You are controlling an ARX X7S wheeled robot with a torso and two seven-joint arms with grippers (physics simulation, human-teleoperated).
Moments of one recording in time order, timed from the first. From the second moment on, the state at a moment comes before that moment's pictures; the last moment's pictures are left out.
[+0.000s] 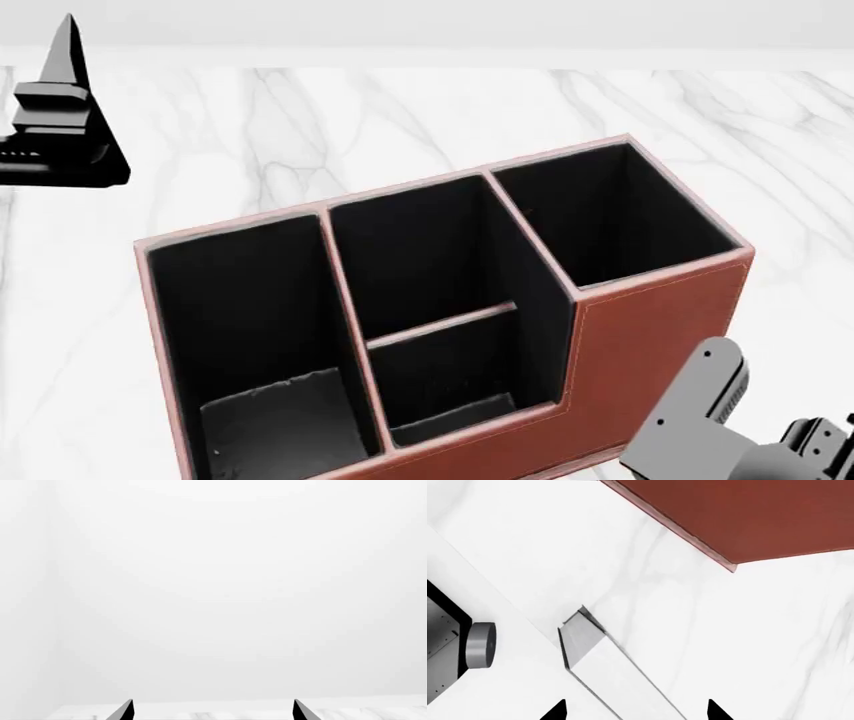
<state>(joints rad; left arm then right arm) -0.88 -0.18 0.03 0.71 -0.37 -1.26 -0.30 1.57 1.05 -1.49 -0.38 1.26 1.36 0.04</state>
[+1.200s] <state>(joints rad) -0.86 -0.21 0.05 0.69 -0.39 -1.22 -0.33 1.48 0.96 -1.62 -0.19 1.07 1.20 -0.02</state>
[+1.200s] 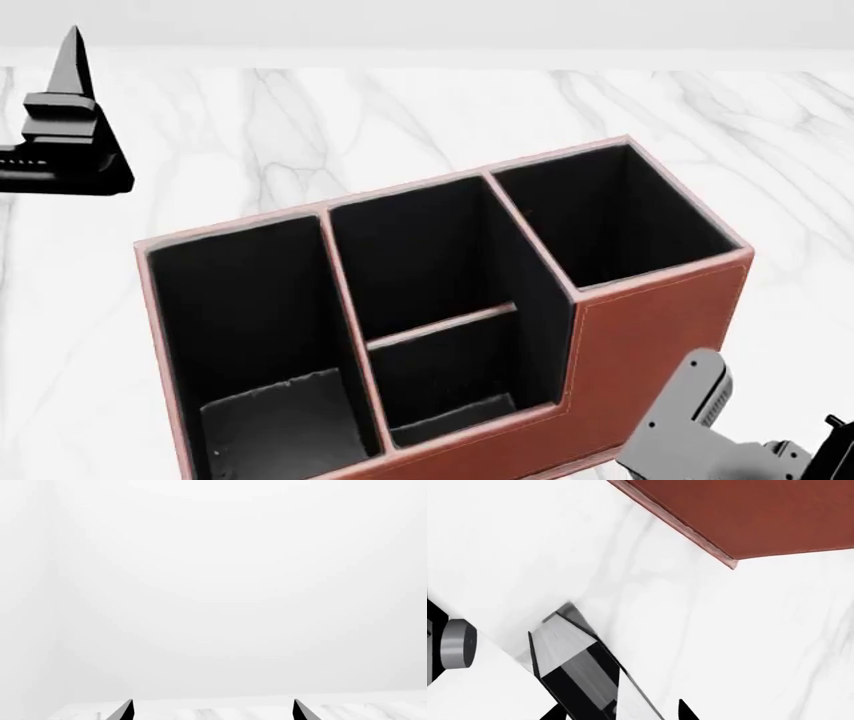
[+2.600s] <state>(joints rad) -0.86 -0.23 0.06 0.67 -0.42 -1.20 -0.36 1.43 0.90 -1.28 -0.07 1.72 1.05 0.42</state>
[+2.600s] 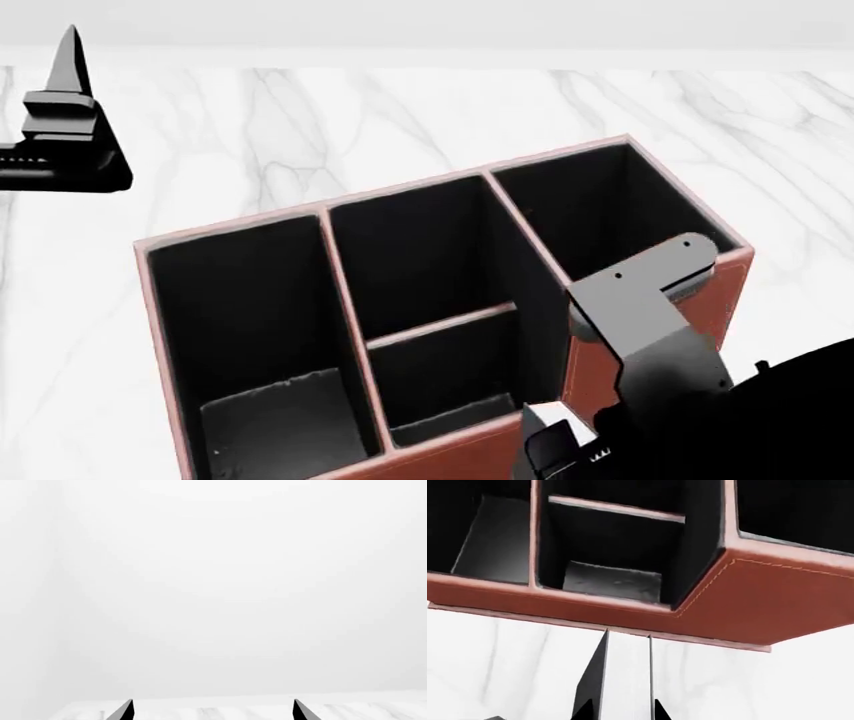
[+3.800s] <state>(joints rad) -0.88 -0.23 0.08 0.68 -0.45 -1.21 -0.39 1.71 0.45 -1.23 0.23 1.56 0.93 0.25</state>
